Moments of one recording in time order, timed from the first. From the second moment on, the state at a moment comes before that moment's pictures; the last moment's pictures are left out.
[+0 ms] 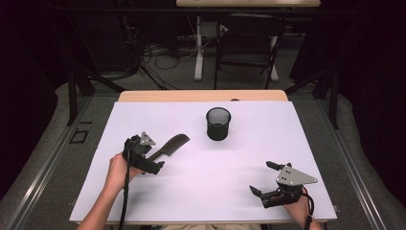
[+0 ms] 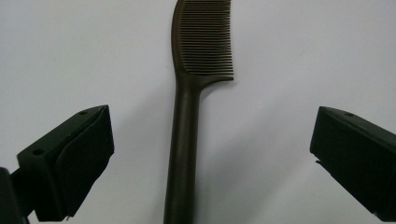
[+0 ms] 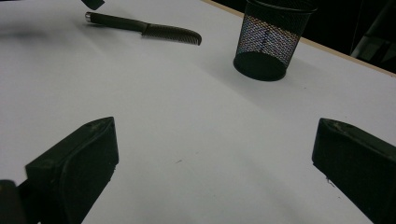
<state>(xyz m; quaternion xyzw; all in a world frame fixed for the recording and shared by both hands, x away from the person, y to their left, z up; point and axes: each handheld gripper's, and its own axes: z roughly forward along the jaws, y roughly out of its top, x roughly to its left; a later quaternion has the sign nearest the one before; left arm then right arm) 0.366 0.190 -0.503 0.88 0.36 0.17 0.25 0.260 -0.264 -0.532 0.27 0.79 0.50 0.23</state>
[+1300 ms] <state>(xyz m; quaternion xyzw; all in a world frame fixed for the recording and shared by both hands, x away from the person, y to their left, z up) 0.421 0.161 -0.515 0.93 0.34 0.11 0.09 0.261 -0.263 -0.534 0.28 0.79 0.49 0.23</state>
